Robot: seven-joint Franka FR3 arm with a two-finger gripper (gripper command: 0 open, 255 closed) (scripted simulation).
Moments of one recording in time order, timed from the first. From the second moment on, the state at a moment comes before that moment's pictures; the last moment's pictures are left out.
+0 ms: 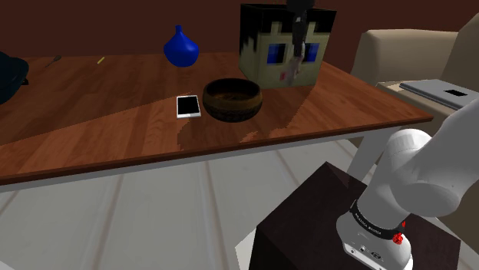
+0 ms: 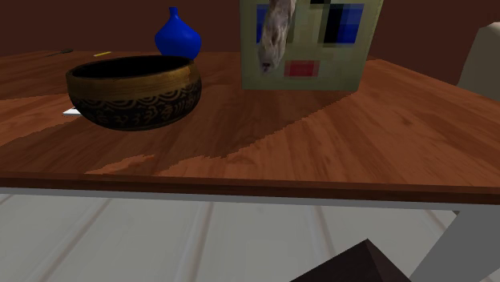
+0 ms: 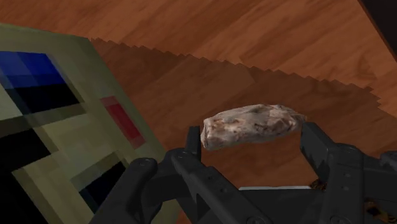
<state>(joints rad) 0.33 -0.36 -0.22 -1.81 -0.28 1.36 -0.44</state>
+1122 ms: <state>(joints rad) 0.46 0.14 -0.07 -1.21 -0.17 1.21 -0.19</state>
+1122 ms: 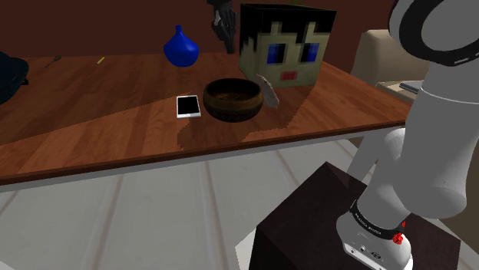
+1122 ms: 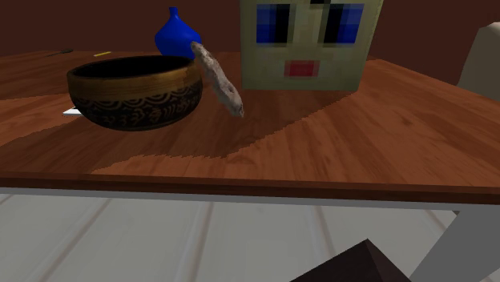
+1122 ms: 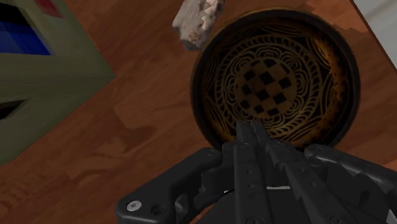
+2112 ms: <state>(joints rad) 0.50 -0.64 -0.31 -2.26 -0.02 1.97 -1.01</state>
